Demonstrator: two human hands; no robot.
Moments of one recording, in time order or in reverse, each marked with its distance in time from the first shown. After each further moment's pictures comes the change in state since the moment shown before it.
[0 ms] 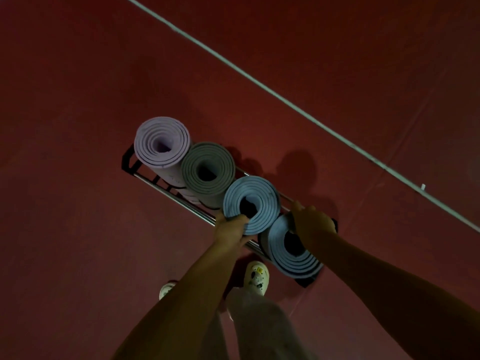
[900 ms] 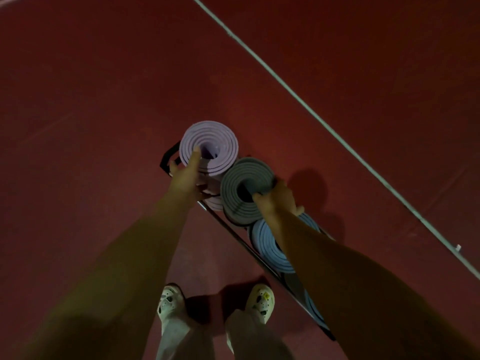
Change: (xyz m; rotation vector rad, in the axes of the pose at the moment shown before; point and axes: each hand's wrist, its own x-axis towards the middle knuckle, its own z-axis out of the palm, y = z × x) left_hand 0.091 0.167 -0.115 -0.134 0.154 0.211; right_hand 0.080 -0.177 -0.069 0.678 0.096 0.217
